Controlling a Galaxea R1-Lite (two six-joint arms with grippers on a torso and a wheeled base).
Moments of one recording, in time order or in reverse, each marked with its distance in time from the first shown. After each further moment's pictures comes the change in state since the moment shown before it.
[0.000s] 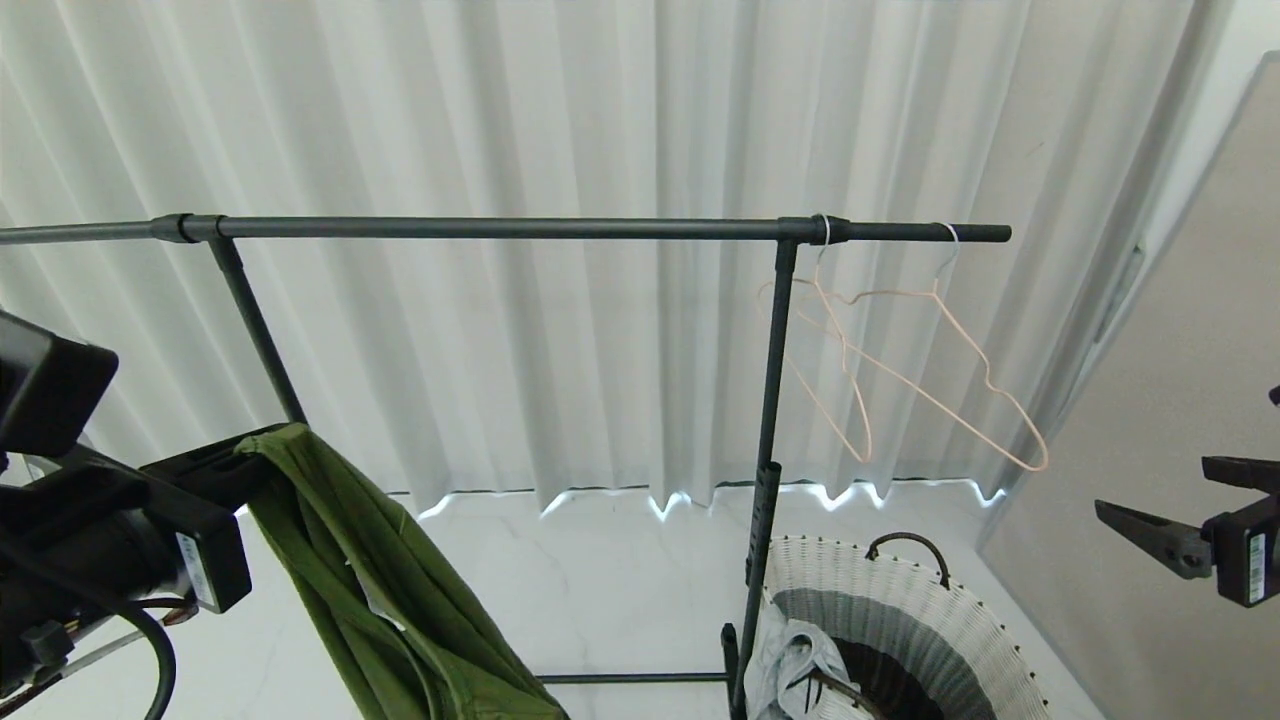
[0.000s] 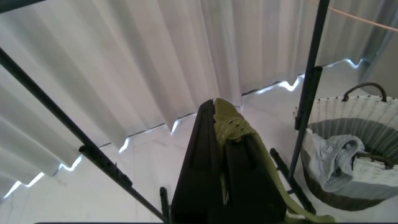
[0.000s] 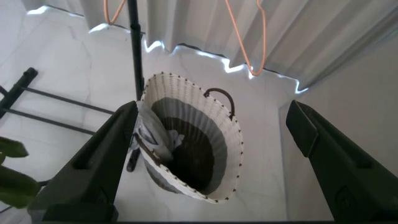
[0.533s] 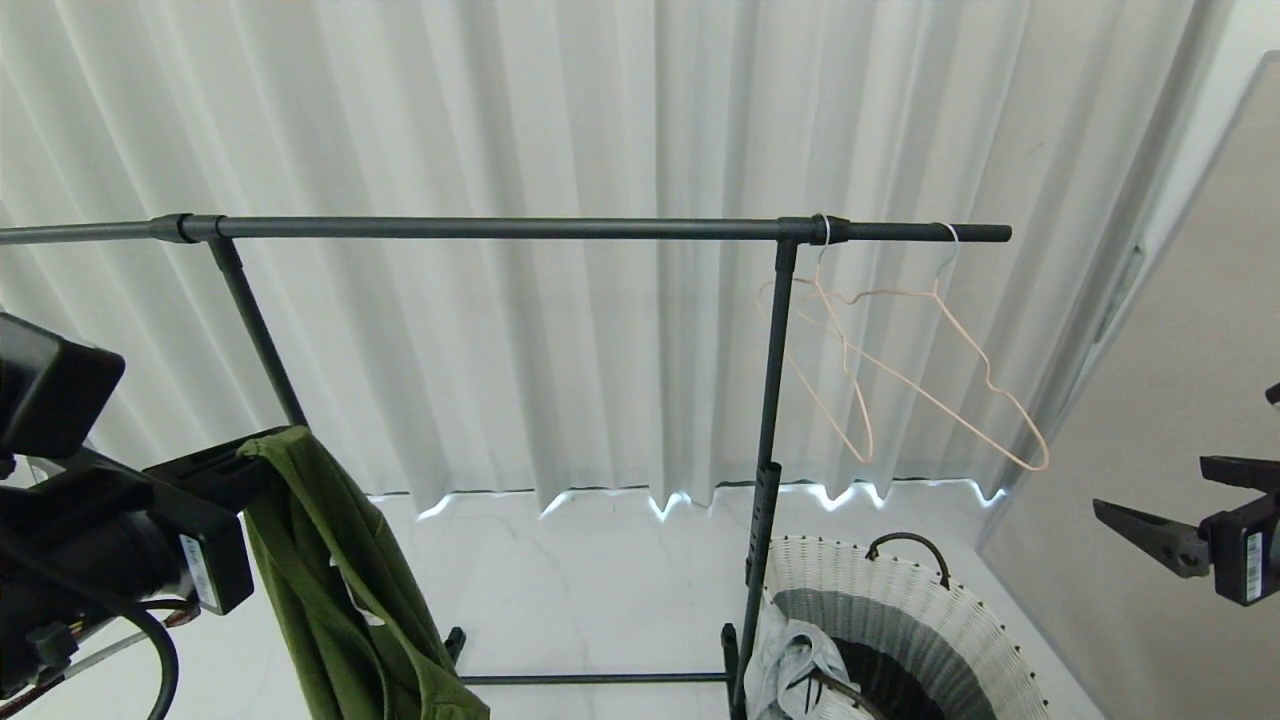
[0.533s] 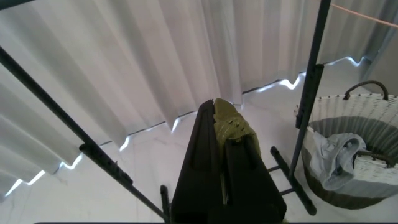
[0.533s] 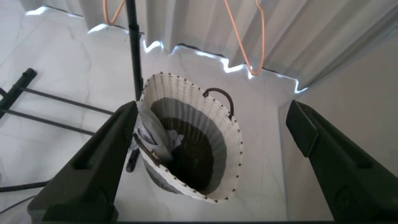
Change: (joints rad) left arm 0.000 -0.002 0.003 0.001 0.002 0.000; right arm 0.000 0.005 -0.001 -0.003 -0.001 0.000
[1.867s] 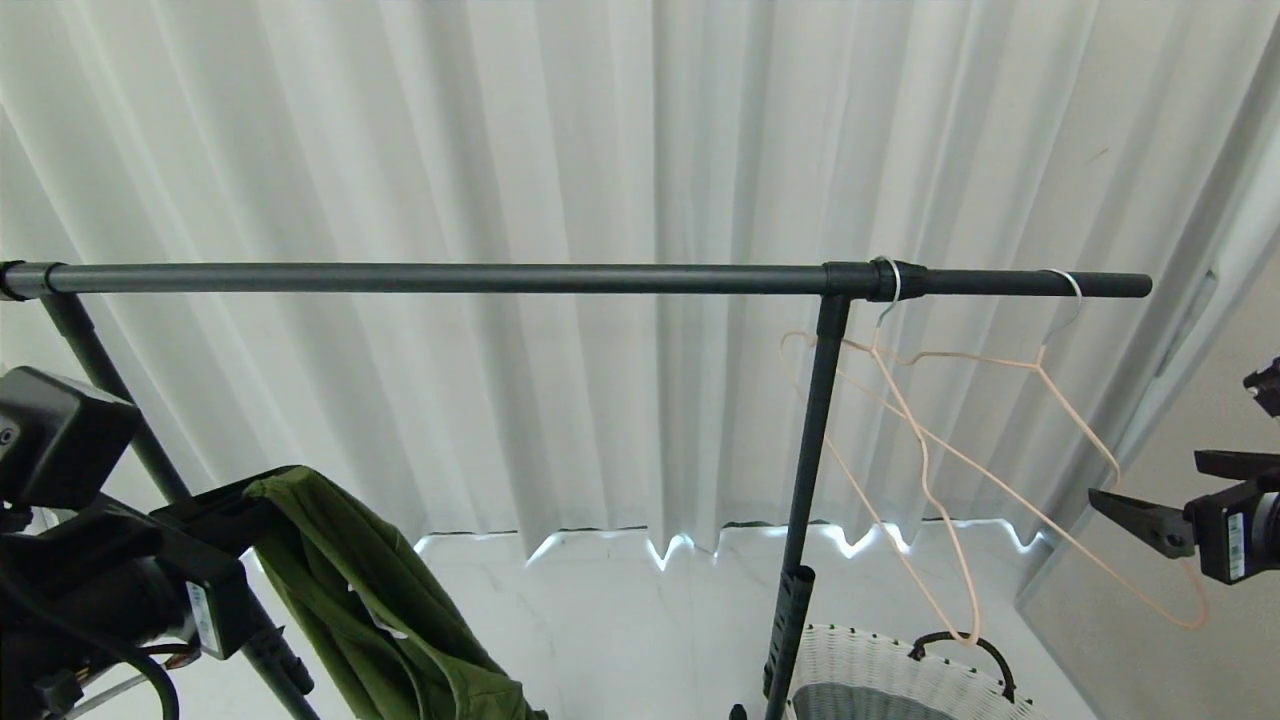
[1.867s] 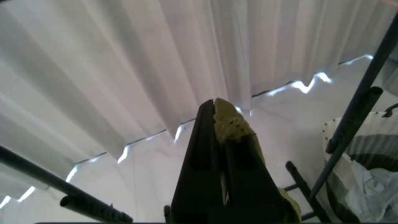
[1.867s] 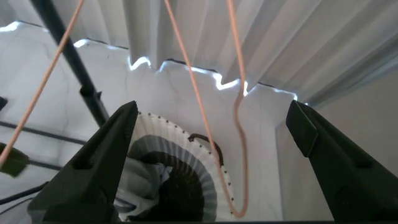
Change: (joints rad) left arm 0.000 -0.020 0.070 -0.001 -0.001 0.001; right arm -0.033 0.069 -0.037 -0.004 -0.006 0.000
